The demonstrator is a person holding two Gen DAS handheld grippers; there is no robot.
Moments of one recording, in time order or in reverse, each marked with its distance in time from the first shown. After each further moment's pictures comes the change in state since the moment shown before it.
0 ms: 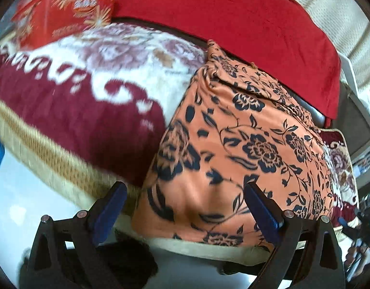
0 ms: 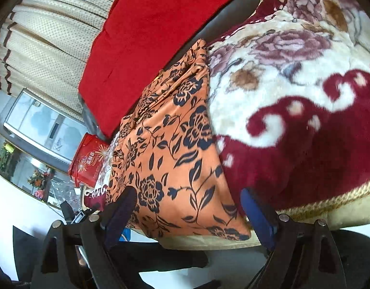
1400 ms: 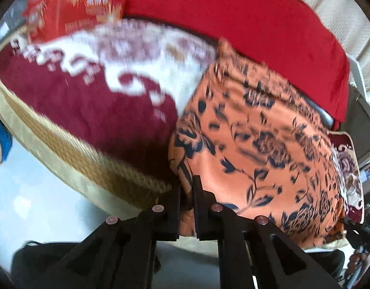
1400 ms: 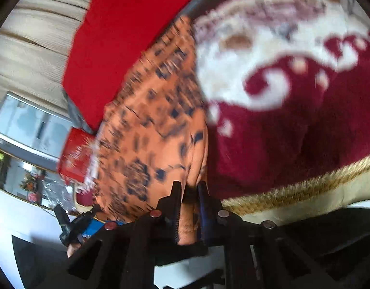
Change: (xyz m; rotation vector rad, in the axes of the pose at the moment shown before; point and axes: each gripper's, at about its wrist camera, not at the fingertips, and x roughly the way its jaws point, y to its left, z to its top) left arm -0.010 0.002 -0.003 -0.015 -0.030 0.063; right arm 0.017 0.007 -0.011 0.063 0.061 -0.068
